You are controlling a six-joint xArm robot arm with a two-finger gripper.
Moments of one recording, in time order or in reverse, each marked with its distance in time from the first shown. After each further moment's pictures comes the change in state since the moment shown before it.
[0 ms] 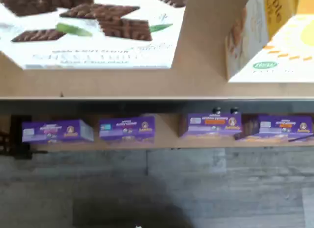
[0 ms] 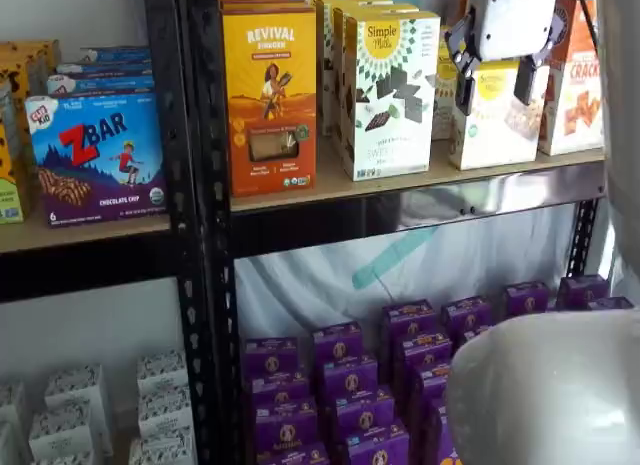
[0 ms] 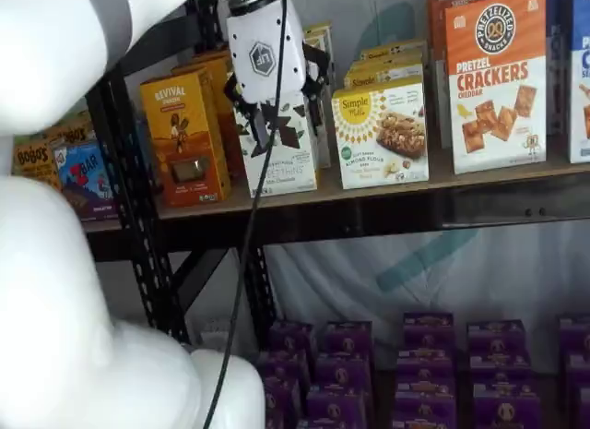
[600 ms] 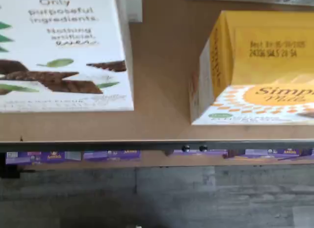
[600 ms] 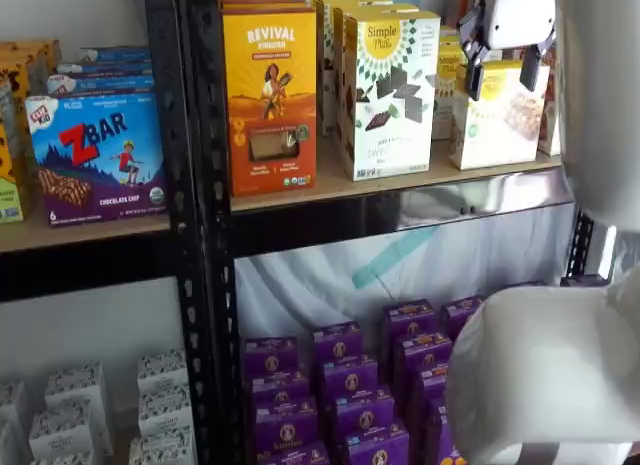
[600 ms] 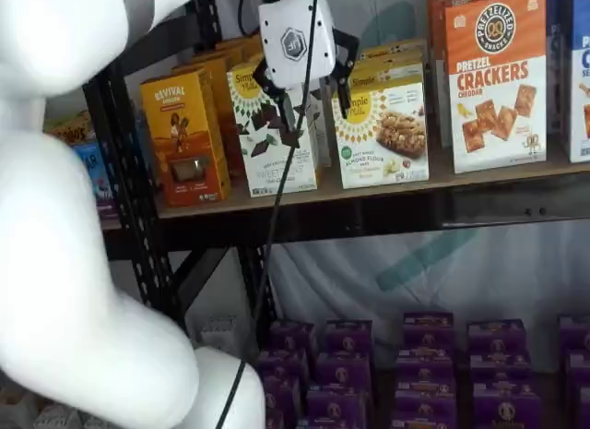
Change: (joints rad) arm -0.115 0.120 -0.066 0.029 -0.078 -0.109
